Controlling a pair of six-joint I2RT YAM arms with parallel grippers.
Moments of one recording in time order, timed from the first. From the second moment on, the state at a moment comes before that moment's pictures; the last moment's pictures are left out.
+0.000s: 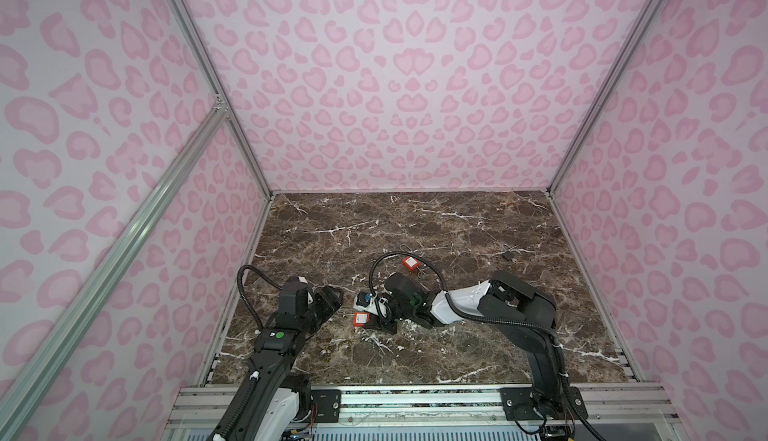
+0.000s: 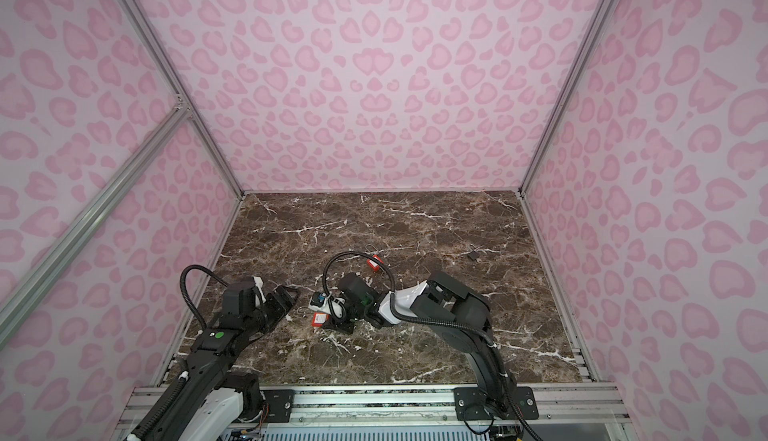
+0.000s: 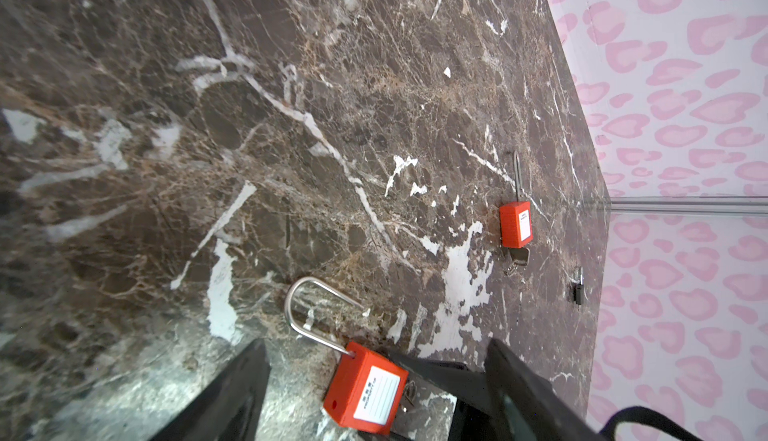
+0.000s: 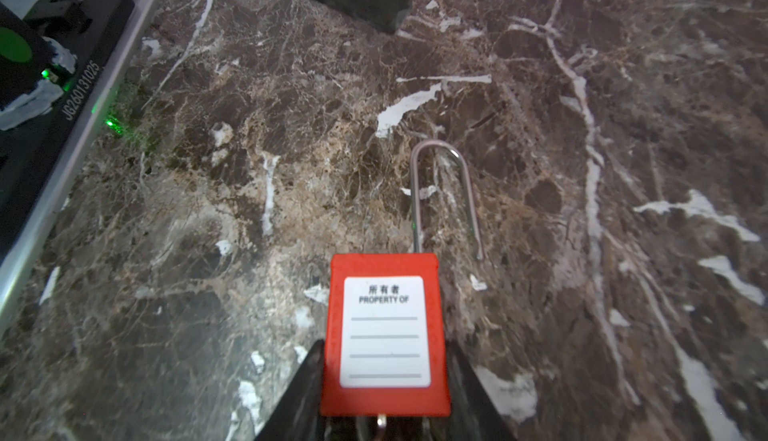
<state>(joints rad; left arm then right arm) -0.11 0.73 0.35 -0.38 0.25 -0.90 0.99 2.04 1.04 0.28 -0.42 -0.28</state>
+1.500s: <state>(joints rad) -0.36 0.94 0.50 -0.05 0.34 -0.86 0.84 1.78 0.95 0.51 -0.47 -0.02</state>
